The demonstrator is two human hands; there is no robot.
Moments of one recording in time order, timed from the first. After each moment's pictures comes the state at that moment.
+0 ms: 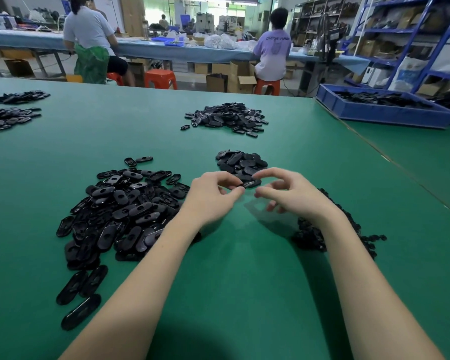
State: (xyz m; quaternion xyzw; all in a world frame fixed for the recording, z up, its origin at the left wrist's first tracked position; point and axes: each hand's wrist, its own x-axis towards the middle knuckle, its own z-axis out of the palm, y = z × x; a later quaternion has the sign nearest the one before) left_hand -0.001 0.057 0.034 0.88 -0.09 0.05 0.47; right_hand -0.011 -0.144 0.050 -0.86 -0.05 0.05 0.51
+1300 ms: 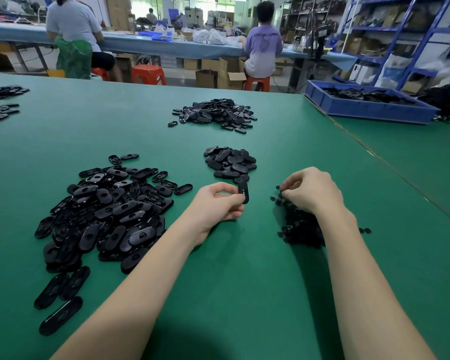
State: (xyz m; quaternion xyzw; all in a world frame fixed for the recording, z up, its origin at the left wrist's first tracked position) left_hand -0.013 0.027 0.018 0.67 0.01 -0.15 0.73; right_hand -0.013 -0.179 0.055 -0.96 0.16 -0.05 0.24
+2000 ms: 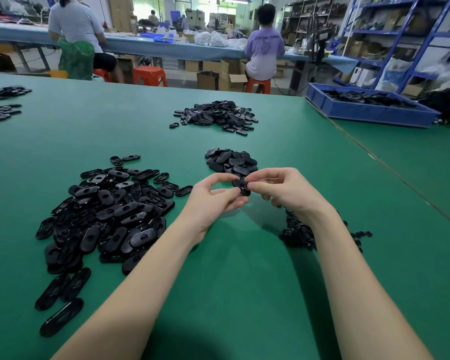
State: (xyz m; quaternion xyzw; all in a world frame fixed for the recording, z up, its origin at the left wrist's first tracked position) left_hand -0.010 0.031 0.020 0.59 -0.02 -0.11 0.80; right_hand -0.010 -0.149 0.051 -0.83 -0.03 0.02 0.56
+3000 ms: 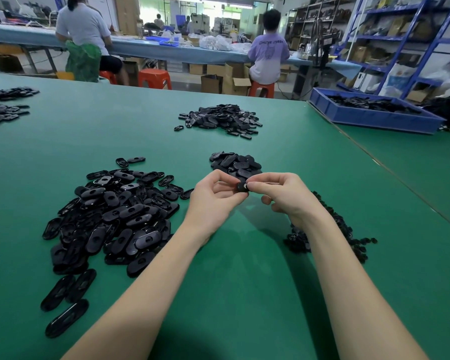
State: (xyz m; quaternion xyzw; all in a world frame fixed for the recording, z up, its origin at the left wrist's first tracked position) left_hand -0.007 0.034 0.014 0.69 -0.07 0.03 0.72; right_hand -0.004 -0.135 0.046 -0.79 0.04 0.01 0.61
